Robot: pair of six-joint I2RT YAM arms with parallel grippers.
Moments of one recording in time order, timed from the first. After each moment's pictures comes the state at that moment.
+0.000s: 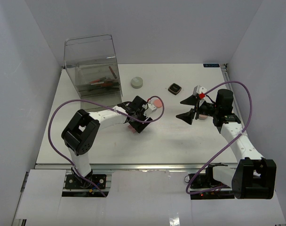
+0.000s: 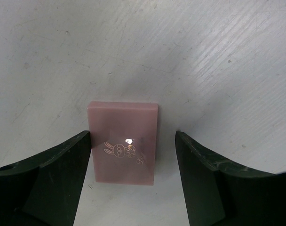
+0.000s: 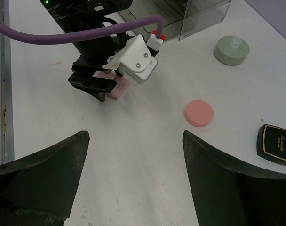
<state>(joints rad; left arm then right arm) -0.72 1.83 1.16 -0.41 0.00 0.19 0.04 1.14 0.73 0.00 -1.18 -0.44</state>
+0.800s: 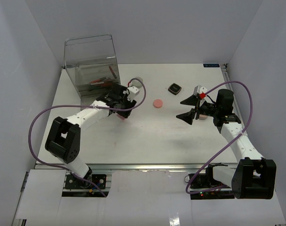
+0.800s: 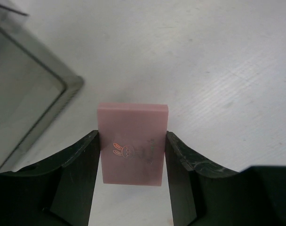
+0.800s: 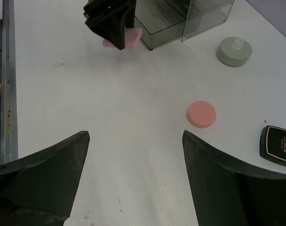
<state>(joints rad) -0.51 1.64 1.15 -0.42 0.02 0.18 0.03 1.14 0.73 0.00 -1.19 -0.43</state>
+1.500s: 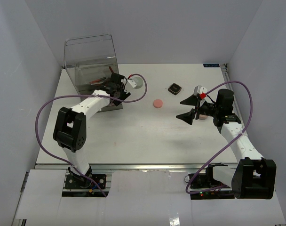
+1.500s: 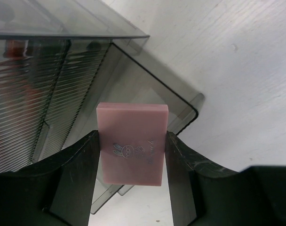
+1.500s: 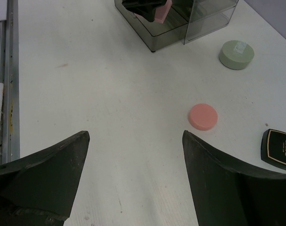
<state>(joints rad) -0.42 1.80 1.36 -0.44 -0.21 0.59 0.03 1.14 0.73 0.01 -1.21 -0.43</state>
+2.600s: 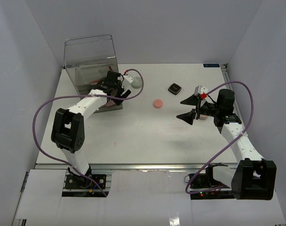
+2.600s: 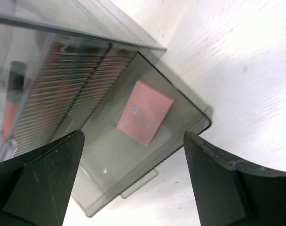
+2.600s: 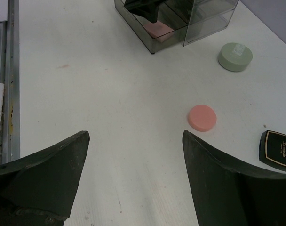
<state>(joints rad) -0.38 1.78 1.37 -0.40 -0.18 0.52 0.03 1.13 0.73 0.01 -1.22 -0.43</state>
